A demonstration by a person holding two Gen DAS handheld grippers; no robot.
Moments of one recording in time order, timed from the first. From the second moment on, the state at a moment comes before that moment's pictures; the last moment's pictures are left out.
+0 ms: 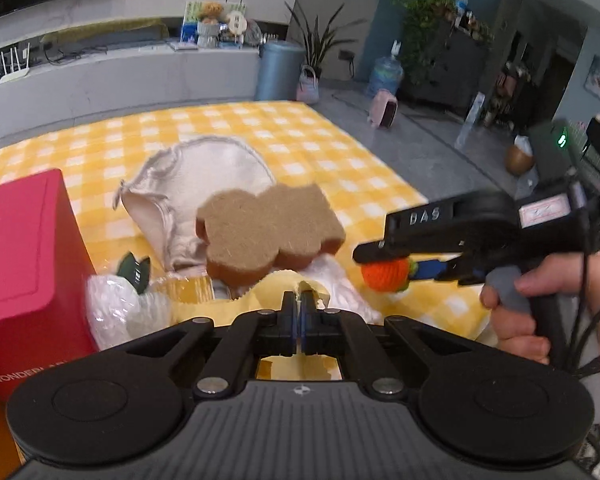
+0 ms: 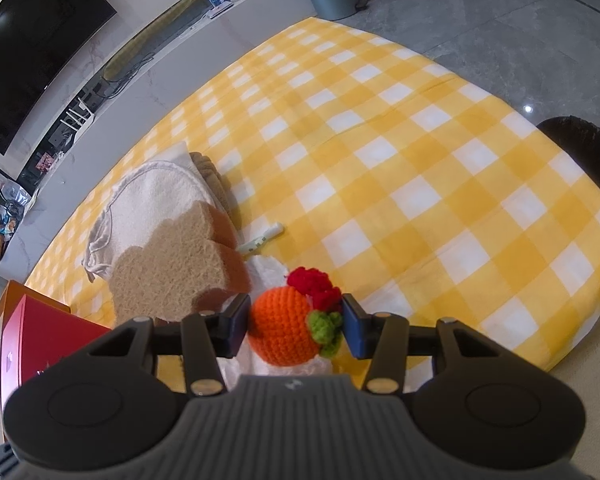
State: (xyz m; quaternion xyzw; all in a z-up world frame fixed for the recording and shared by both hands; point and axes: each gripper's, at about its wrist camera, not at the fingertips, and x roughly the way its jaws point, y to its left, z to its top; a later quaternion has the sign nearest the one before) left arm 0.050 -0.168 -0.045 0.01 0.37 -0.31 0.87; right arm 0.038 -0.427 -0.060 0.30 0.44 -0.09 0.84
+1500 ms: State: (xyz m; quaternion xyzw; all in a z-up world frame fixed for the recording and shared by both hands) left arm 0.012 0.059 0.063 -0.10 0.25 -0.10 0.96; right arm -0.012 -0.250 0.103 0.20 0.30 0.15 0.92
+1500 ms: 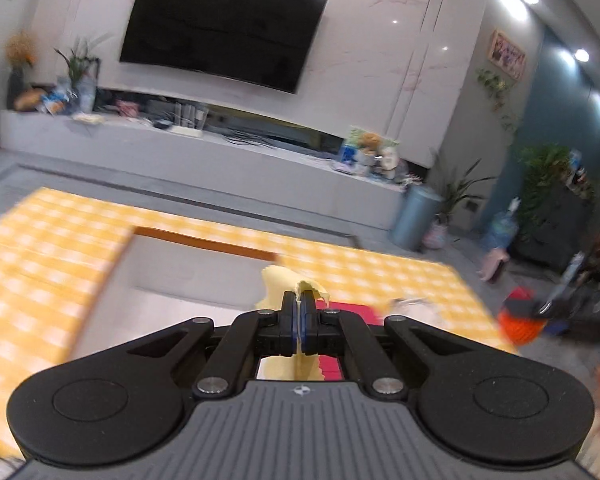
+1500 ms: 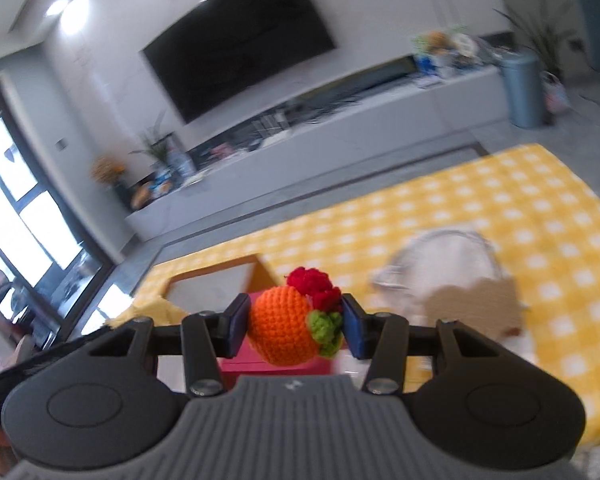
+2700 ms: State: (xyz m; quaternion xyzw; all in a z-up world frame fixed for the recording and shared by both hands) left arm 0.025 0.135 -0.006 -0.04 0.35 0.08 0.93; right arm 0.051 -0.044 0.045 0.04 0.42 0.21 0.88
